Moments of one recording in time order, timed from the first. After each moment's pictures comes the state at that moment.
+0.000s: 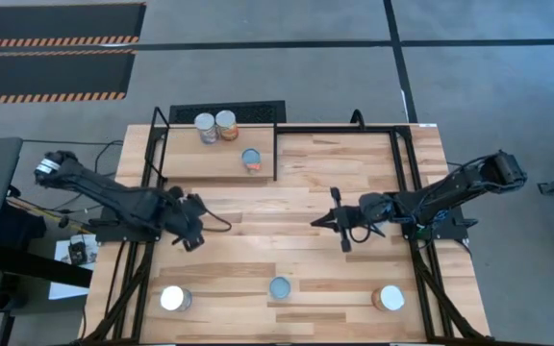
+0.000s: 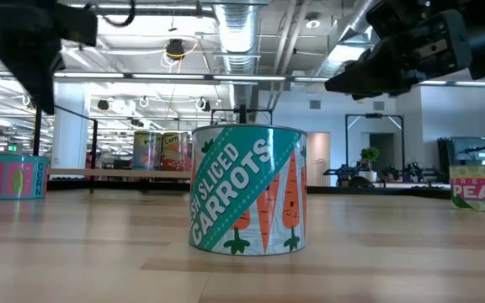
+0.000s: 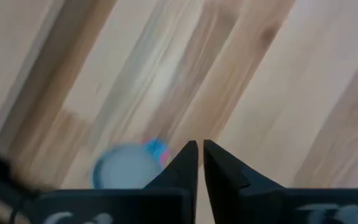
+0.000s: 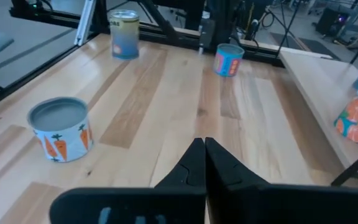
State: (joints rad) left arm -0.38 1.11 0.84 -1.13 -0.32 -0.87; right arm 0.16 1.22 0.37 0.58 0.05 -0.10
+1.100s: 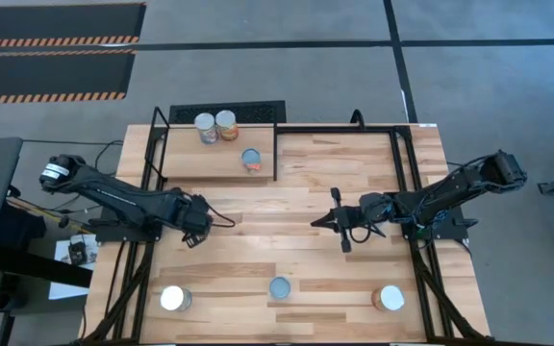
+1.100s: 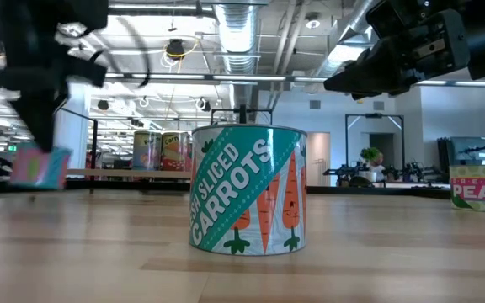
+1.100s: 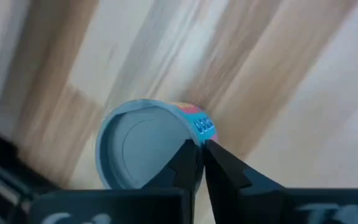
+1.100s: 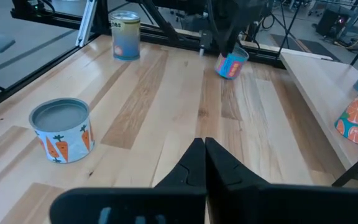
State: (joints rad) left arm -0.24 1.22 0.73 -1.06 -0.26 -0.77; right arm 0.16 1.22 0.37 0.58 0.06 -0.10
